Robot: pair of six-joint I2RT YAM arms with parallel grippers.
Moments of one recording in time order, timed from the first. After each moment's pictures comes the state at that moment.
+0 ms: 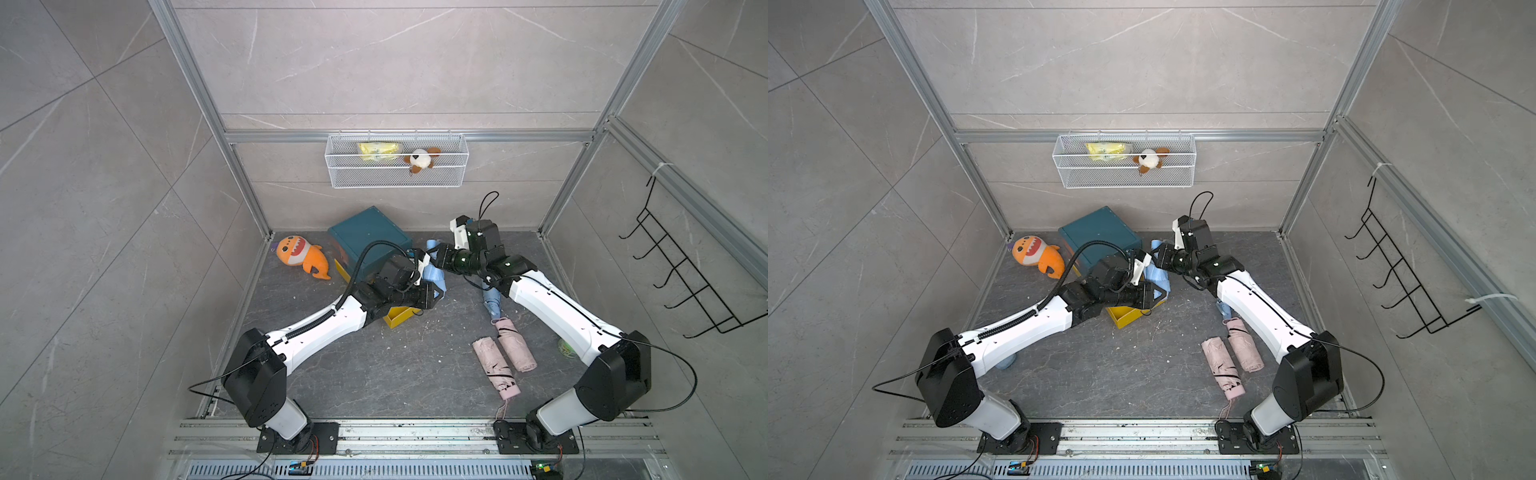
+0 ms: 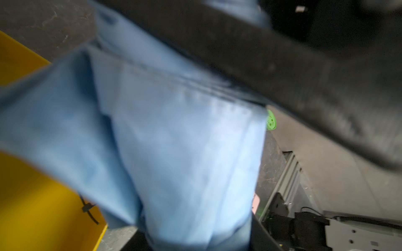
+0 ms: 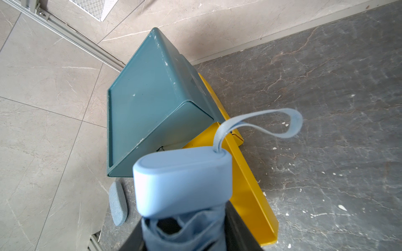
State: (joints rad) left arm -0.81 1.56 1.25 -0.27 0.25 -0.54; right arm 0.47 1.56 1.41 -0.41 -0.23 0.61
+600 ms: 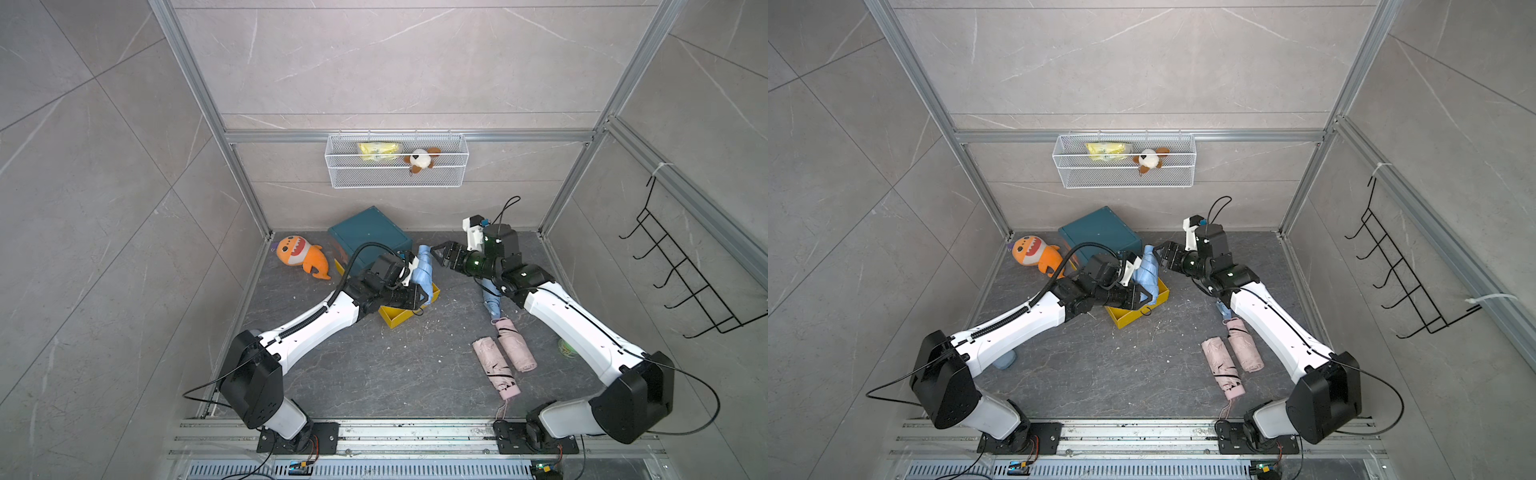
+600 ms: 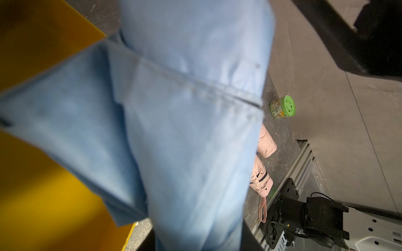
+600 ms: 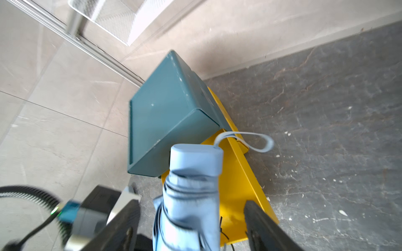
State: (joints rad) left arm -0.72 1.53 1.25 -0.45 0.33 -0.48; right arm 0.42 1.41 1.27 -0.30 -0.28 0.62
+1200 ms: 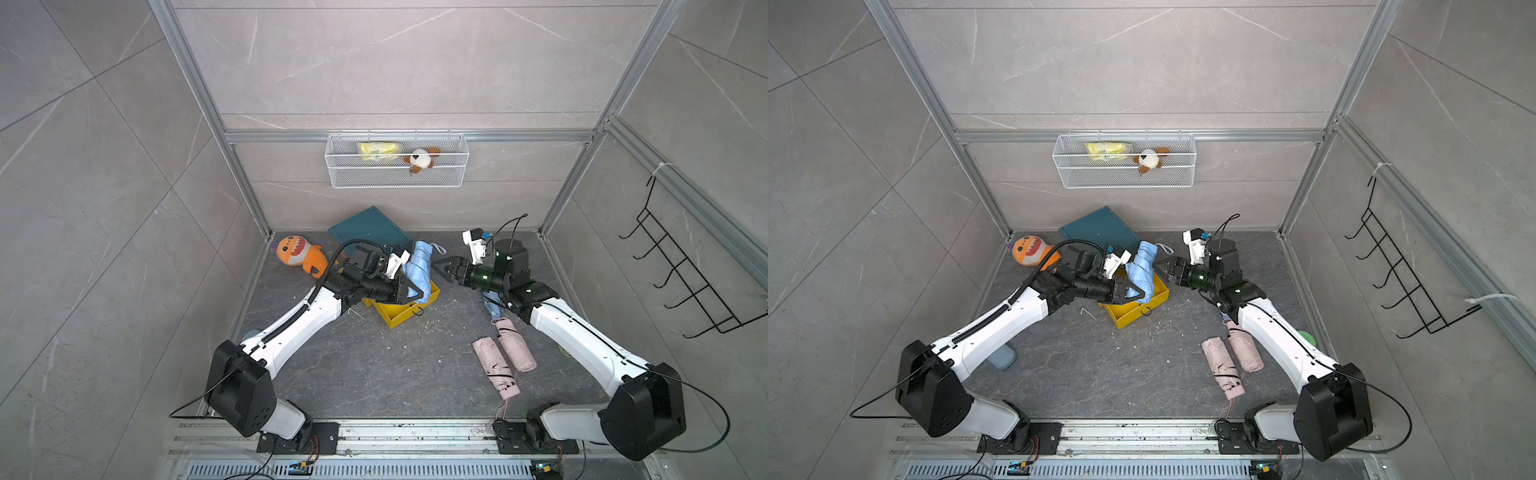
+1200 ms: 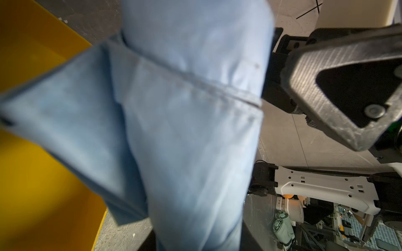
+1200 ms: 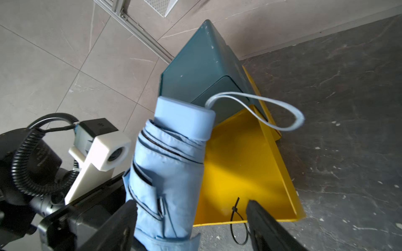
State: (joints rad) left arm -0.60 1.48 1.25 -0.47 0.69 -0.48; right arm 0.37 1.34 1.05 -0.07 -0.57 0.62
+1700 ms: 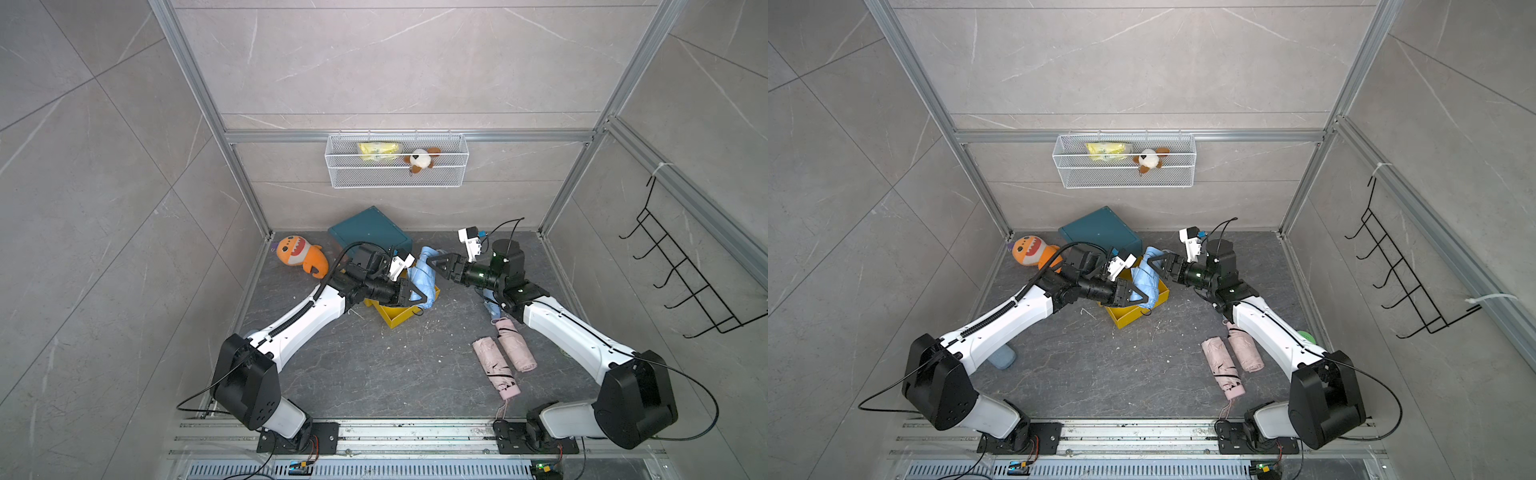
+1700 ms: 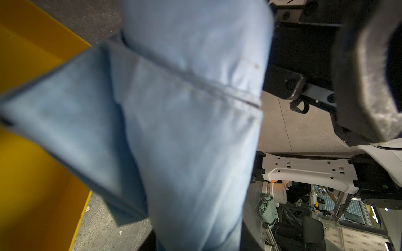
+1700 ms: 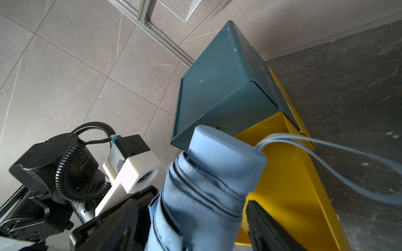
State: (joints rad) left arm -0.60 1.52 1.25 -0.47 0.79 -0.48; right arm 0.37 1.41 1.03 0.12 -0.65 0.73
